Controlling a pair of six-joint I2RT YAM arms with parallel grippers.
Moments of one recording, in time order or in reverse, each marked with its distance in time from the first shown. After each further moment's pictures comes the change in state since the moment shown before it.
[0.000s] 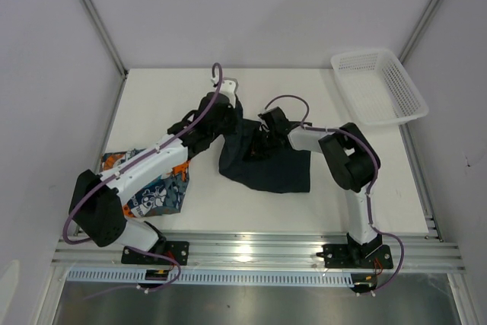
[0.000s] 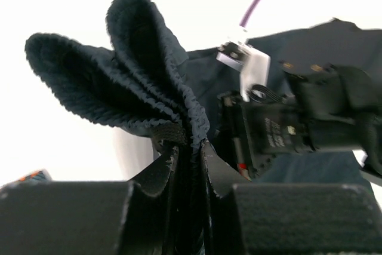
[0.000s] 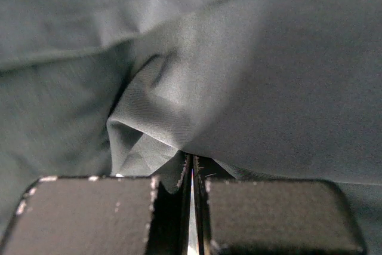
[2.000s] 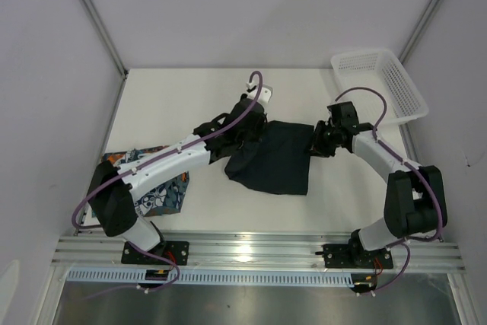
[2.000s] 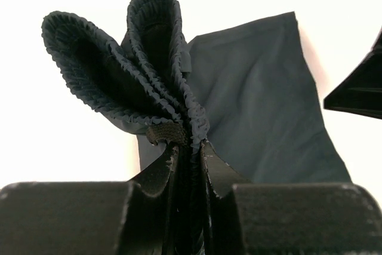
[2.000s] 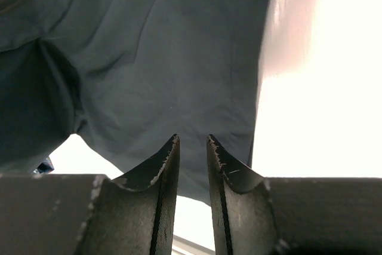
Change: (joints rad) left arm -0.225 0.114 0.175 -0.103 -0.164 0.053; right arm -0.376 -0.599 -0.293 -0.386 0.215 -0.238
